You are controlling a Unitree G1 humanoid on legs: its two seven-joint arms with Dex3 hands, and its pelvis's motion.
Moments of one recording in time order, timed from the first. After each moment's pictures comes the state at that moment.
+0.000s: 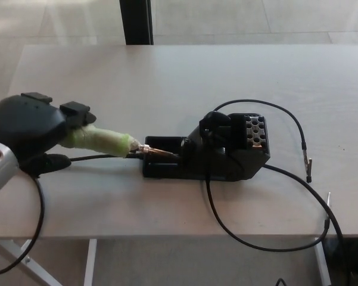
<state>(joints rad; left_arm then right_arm) -0.41 0.79 -0.36 0.28 0.84 -0.18 -0.17 -0.13 -0.87 -0.46 1.22 0.12 -0.09 0.16</state>
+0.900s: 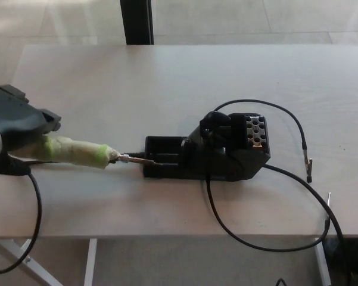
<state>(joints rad) -0.48 0.93 -0.39 0.17 0.93 -0.10 -0.51 -0.13 -0.87 -0.45 1.22 0.12 -0.09 0.16</state>
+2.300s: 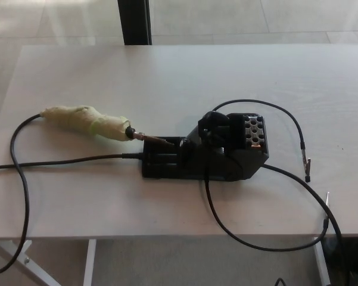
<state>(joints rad) -0.23 0.89 0.38 0.05 0.34 0.02 -0.80 -0.13 -0.87 -0.46 1.22 0.12 -0.09 0.17</state>
